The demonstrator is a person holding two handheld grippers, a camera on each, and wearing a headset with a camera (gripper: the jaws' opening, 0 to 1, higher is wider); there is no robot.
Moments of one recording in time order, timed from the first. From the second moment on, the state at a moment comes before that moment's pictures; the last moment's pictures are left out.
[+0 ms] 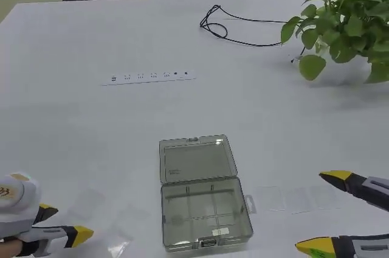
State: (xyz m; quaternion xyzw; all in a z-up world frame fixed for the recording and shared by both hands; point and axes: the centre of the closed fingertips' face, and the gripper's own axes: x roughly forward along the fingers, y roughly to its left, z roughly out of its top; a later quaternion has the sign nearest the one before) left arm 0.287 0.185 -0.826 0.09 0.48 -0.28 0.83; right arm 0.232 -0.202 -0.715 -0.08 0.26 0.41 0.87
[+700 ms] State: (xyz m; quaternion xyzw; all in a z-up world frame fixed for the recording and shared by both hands) left arm 0.291 0.192 -0.844 0.16 0.52 -0.24 0.80; right arm 0.233 -0.197 -0.709 -0.08 0.26 0.41 0.87
